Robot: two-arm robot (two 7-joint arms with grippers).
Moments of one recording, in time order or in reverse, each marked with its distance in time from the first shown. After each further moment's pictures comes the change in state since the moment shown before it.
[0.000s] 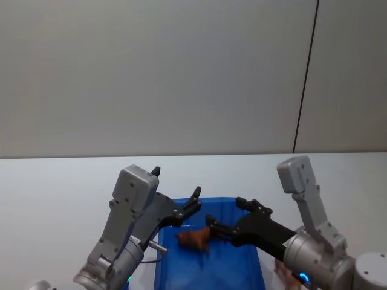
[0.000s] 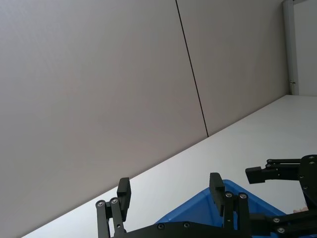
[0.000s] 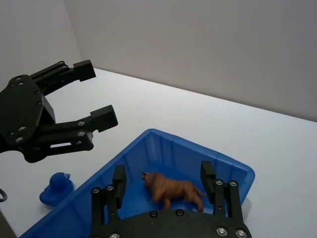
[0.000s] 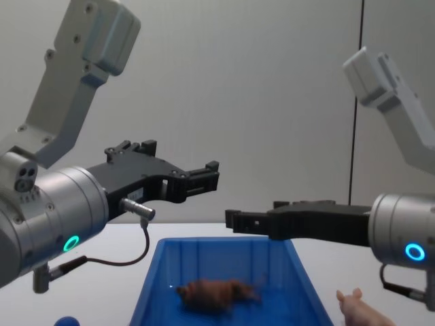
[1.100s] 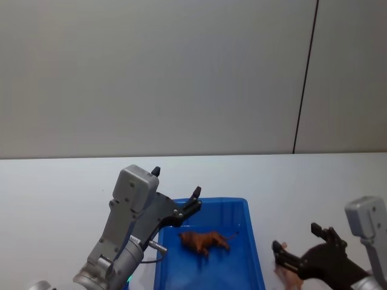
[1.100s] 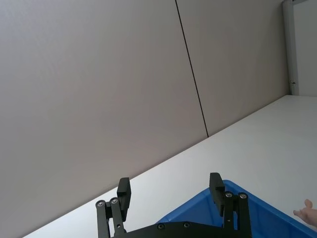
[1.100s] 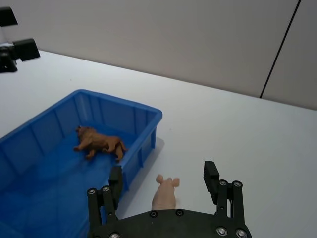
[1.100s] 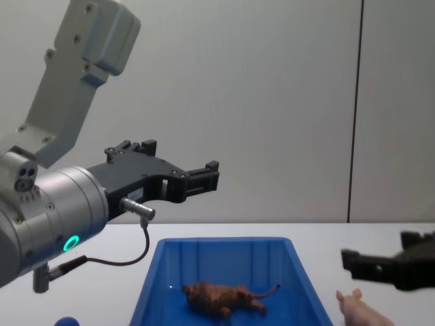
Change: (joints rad) left arm 0.000 0.000 0.000 0.000 0.000 0.000 0.000; right arm -0.270 0.189 0.062 -0.260 0.012 -0.031 -0.242
